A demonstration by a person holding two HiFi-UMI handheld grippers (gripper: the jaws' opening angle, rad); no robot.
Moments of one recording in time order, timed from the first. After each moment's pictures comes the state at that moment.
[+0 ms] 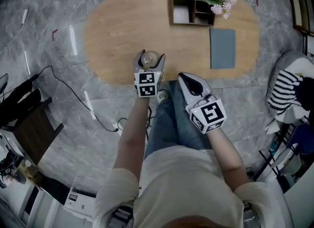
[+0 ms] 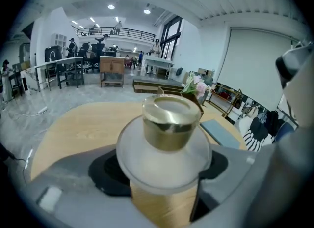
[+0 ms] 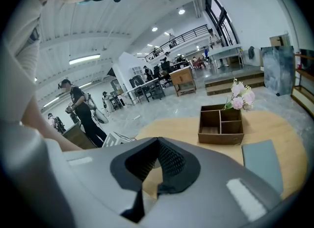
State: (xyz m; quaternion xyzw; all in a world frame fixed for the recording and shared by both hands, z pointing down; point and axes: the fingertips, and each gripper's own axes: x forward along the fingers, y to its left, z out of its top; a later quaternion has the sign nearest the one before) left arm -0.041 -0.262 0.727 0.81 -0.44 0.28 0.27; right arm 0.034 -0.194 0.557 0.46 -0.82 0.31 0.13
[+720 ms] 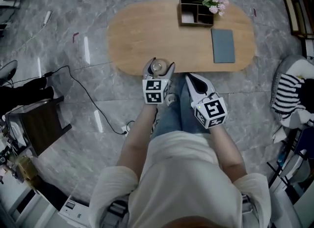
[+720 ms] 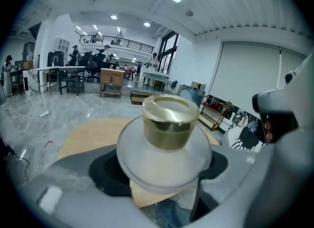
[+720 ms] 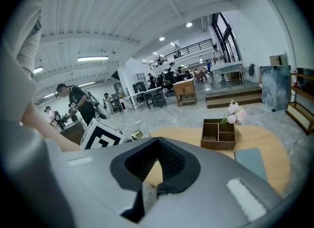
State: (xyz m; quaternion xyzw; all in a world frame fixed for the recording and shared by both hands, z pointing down) left arm -0.057 -0.176 0.593 0.83 -0.44 0.21 0.25; right arm 0.016 -0.108 0.482 0.49 -0.83 0.25 0.12
